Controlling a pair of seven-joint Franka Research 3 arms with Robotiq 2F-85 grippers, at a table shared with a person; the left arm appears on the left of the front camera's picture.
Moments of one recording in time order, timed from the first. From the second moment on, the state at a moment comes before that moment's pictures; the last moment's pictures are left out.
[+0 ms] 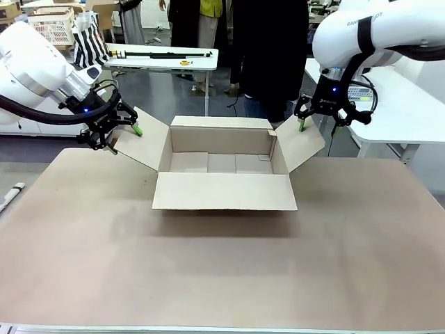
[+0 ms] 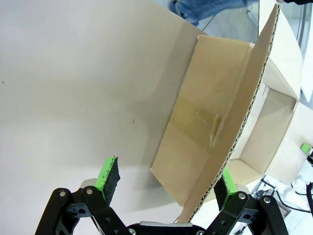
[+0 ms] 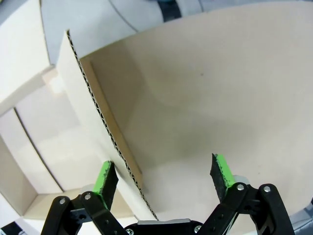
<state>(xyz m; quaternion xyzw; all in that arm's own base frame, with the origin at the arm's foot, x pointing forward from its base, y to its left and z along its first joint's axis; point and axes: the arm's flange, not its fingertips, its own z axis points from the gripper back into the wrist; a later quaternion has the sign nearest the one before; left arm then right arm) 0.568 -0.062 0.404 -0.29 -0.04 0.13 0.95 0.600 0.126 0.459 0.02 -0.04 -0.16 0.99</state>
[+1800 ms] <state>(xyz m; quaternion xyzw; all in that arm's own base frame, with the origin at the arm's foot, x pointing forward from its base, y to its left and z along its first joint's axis) 0.568 -0.062 0.403 -0.29 -0.04 0.13 0.95 0.600 0.126 0.459 0.02 -0.04 -0.16 0.99</state>
